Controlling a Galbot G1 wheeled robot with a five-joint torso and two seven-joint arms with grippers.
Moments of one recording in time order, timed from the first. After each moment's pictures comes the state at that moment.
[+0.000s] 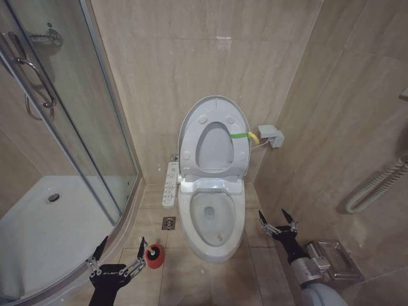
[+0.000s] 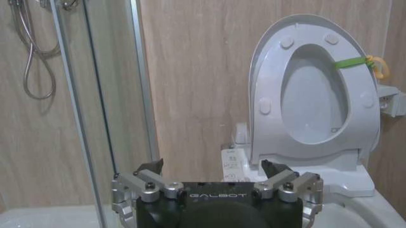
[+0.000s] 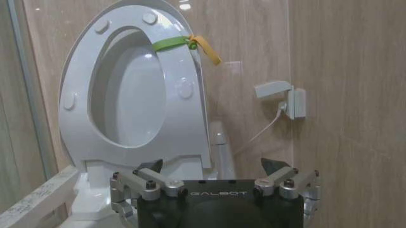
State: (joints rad) left arm 2.04 -1.38 -0.54 -2.44 -0.04 -0.08 -0.13; right arm -1.49 1.36 0.73 1.81 0.37 0.20 -0.25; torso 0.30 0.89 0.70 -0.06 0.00
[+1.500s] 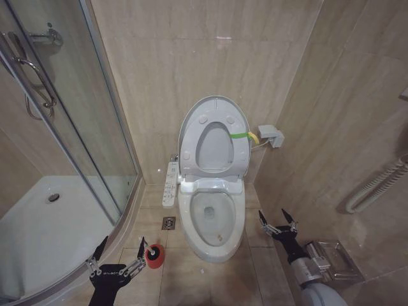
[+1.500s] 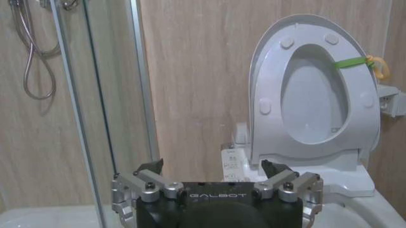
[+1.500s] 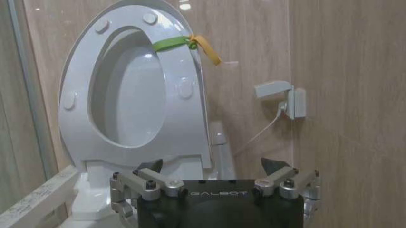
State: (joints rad) left arm 2.04 -1.38 -0.54 -2.44 -0.04 -0.08 -0.13; right arm -1.49 1.36 0.73 1.81 0.37 0.20 -0.25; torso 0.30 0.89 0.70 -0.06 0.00
